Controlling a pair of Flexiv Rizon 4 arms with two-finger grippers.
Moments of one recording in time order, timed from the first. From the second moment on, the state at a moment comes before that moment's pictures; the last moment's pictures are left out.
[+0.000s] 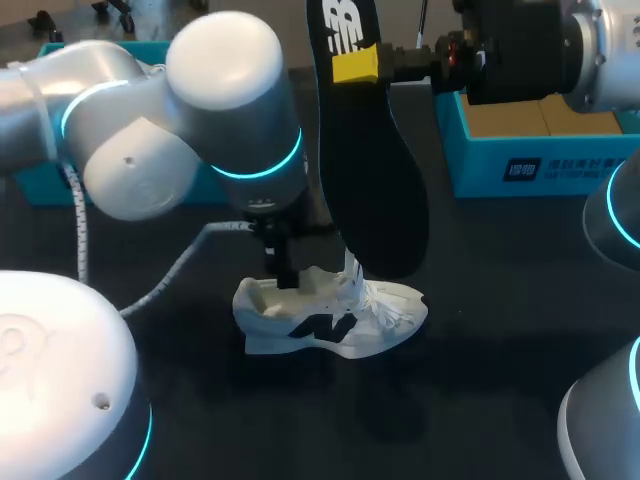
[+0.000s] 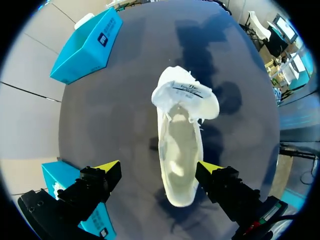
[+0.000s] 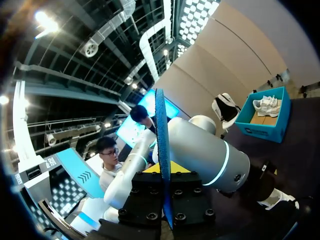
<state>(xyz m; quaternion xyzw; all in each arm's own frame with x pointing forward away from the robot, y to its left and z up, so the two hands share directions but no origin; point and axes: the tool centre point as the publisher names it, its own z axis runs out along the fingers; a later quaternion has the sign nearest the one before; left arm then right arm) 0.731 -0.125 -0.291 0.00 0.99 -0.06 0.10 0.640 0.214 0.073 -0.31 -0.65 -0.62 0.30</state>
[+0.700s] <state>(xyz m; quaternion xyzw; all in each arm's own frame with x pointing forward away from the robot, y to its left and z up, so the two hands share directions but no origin) 0.749 -0.157 -0.352 0.00 0.99 -0.11 0.07 0.640 0.214 0.073 -0.31 -0.65 -0.62 0.30</state>
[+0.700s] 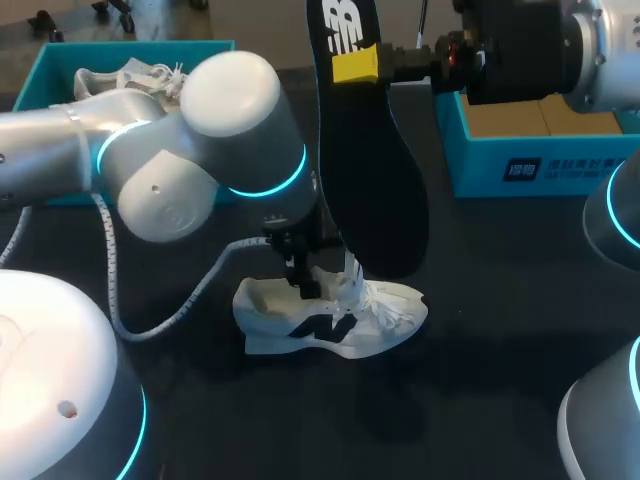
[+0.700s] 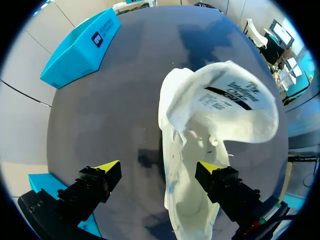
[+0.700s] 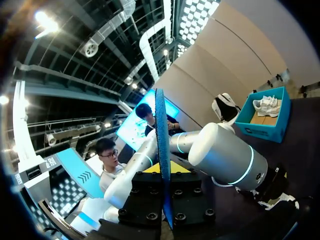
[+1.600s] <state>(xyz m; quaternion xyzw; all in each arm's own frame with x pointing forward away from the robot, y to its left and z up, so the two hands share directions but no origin) 0.744 -0.165 -0.393 0.00 0.99 -0.10 0.03 0.640 0.214 0.073 -0.31 -0.65 -0.62 0.30</state>
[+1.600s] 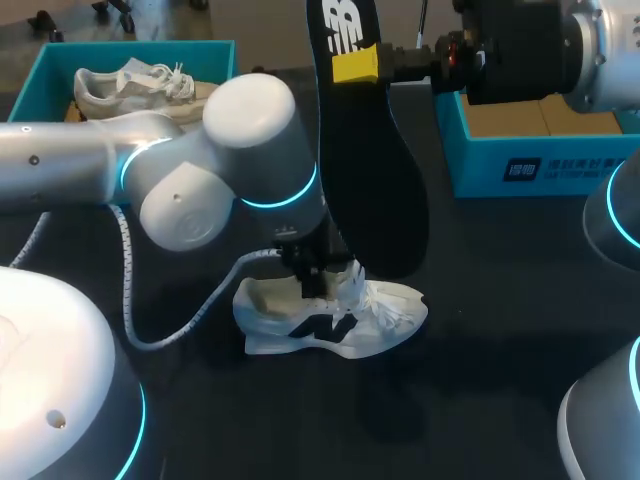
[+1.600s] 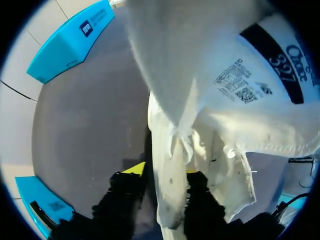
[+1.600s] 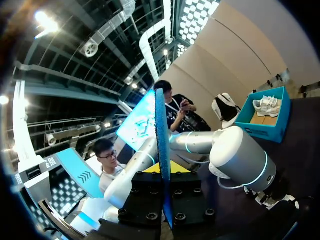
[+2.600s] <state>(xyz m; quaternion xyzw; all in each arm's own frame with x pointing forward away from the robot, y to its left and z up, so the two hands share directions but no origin) 0.760 -0.158 -0.340 0.31 0.94 -0.12 -0.09 0.640 0.214 0.073 -0.31 -0.65 -0.62 0.30</state>
